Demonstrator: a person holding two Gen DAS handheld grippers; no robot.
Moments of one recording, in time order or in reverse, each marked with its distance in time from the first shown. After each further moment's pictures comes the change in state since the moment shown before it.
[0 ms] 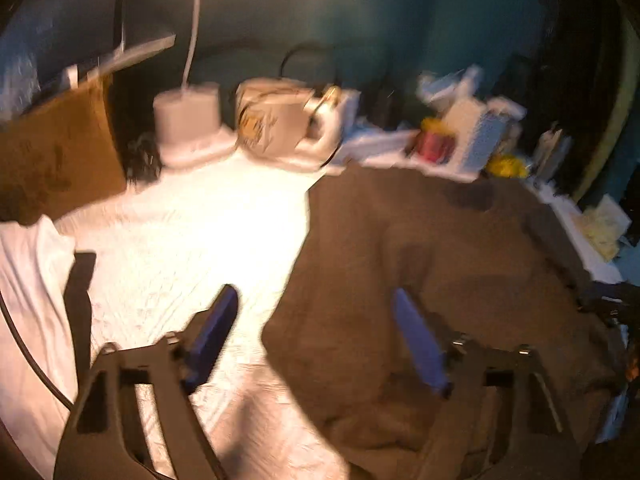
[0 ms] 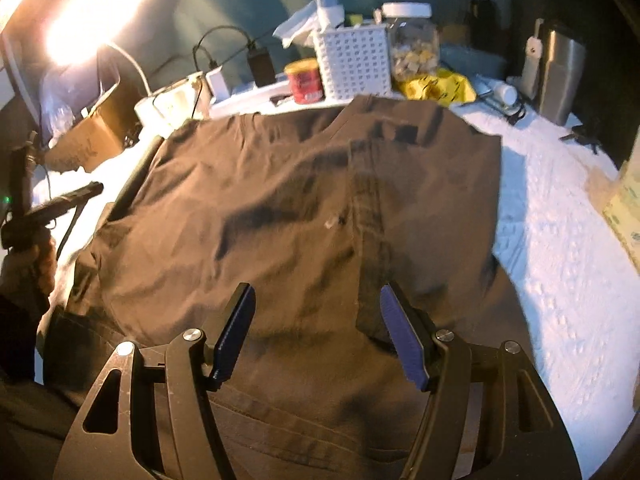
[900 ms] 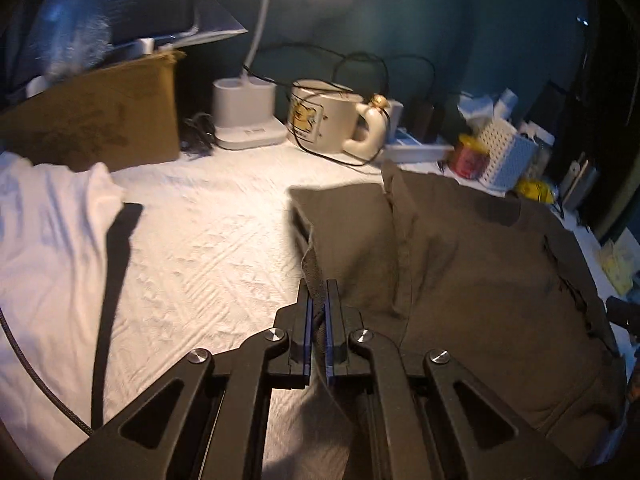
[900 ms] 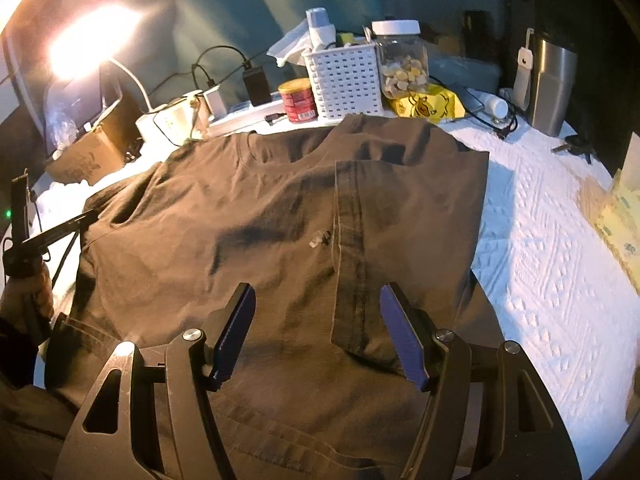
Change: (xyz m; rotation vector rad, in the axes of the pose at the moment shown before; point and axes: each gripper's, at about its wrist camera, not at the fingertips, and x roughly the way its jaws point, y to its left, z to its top) left arm -0.030 0.005 -0.027 -0.138 -0.082 0.102; right arm -0.013 -0.012 0.008 -0.010 -0.040 0.021
